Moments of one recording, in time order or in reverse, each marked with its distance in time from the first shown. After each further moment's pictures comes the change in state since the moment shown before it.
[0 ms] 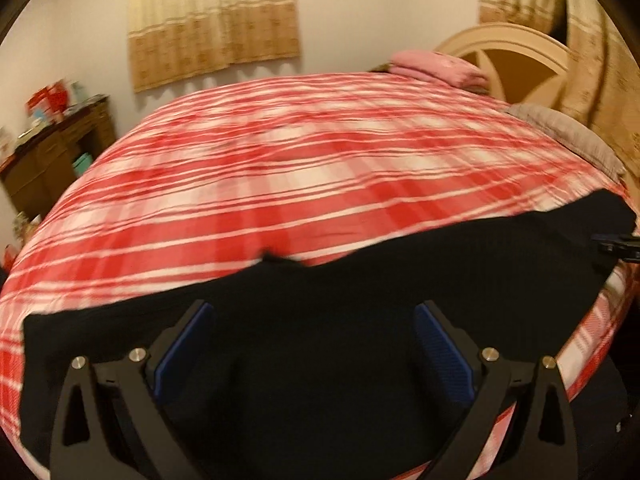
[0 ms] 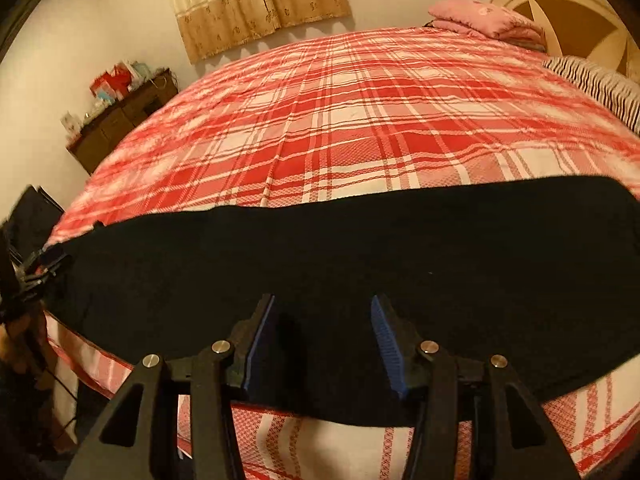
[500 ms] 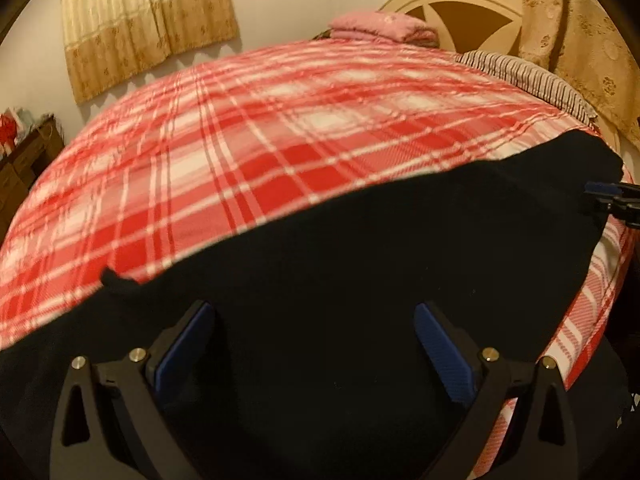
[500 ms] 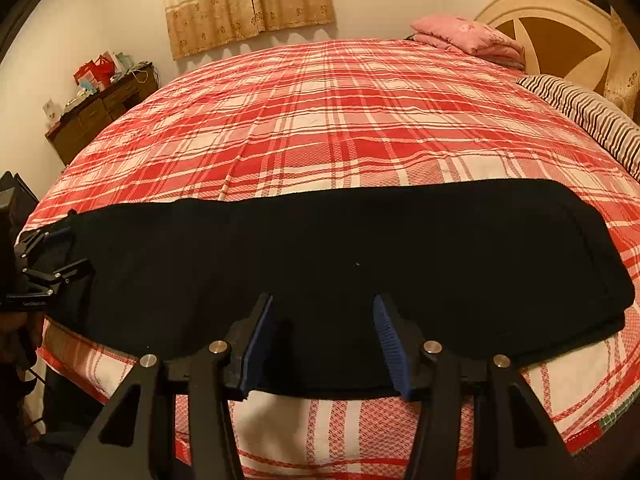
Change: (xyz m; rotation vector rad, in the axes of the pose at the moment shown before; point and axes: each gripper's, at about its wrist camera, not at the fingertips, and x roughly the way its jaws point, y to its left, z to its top) left arm 0.043 -0.075 -0.002 0.125 0.112 -0.087; right arm -0.016 -0.026 -0.015 -0.023 -0.032 -0.094
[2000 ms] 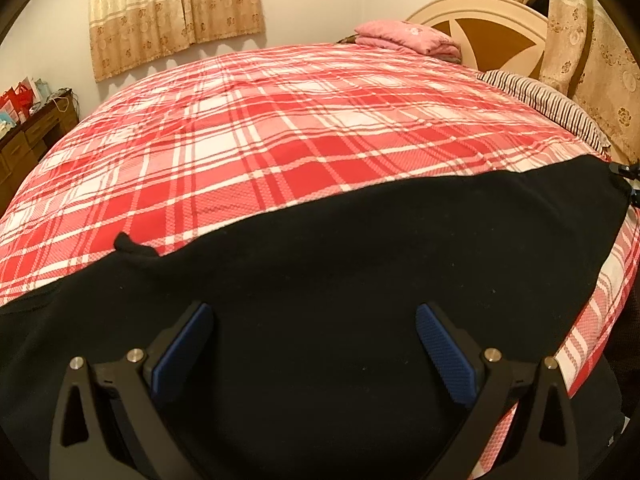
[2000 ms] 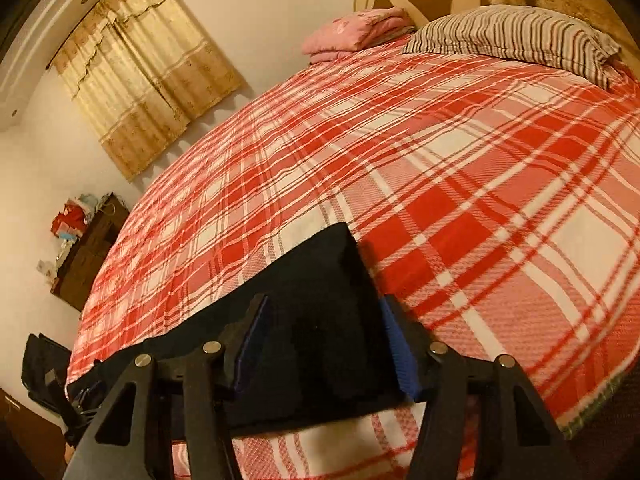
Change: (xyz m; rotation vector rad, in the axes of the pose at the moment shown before) left arm -0.003 0.013 -0.010 -0.088 -0.022 0.014; right arm -0.046 -0.170 0.013 0.471 -0.136 0.052
